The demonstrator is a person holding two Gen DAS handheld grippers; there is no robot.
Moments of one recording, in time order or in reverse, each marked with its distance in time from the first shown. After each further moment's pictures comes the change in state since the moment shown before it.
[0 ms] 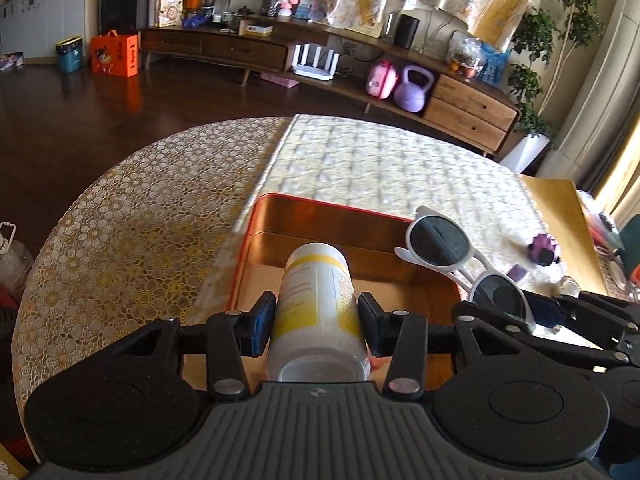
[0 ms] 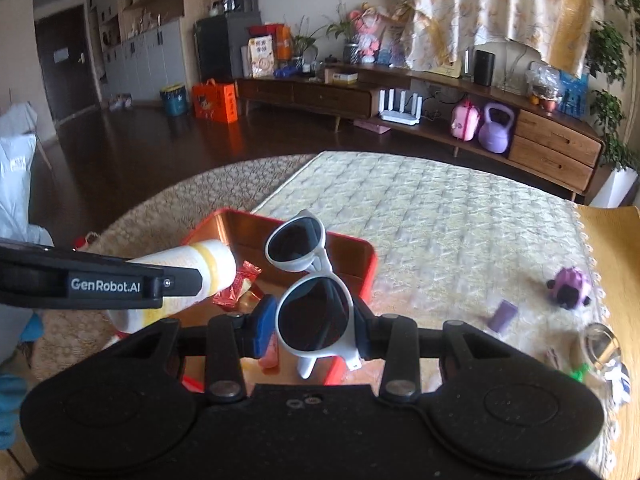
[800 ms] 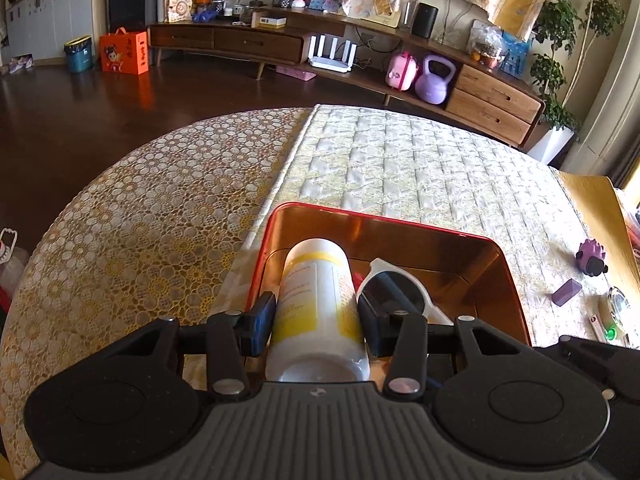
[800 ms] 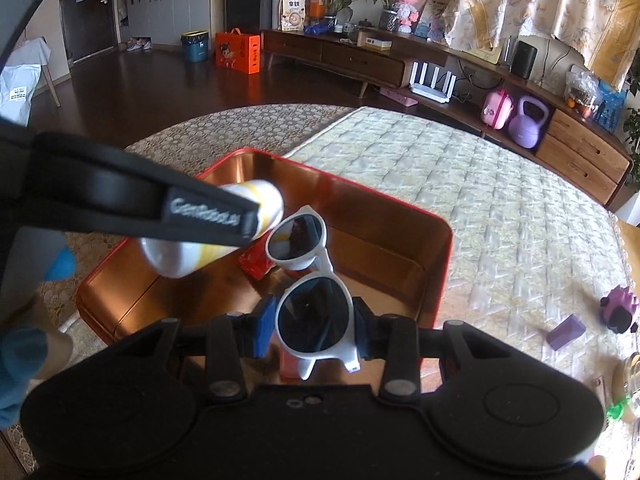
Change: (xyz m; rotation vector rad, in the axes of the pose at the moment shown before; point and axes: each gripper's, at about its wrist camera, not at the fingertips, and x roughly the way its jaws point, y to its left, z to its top) left arm 0.061 0.006 0.017 0.016 0.018 0.051; right arm 0.056 0.036 -0.008 -0.110 0.112 0.012
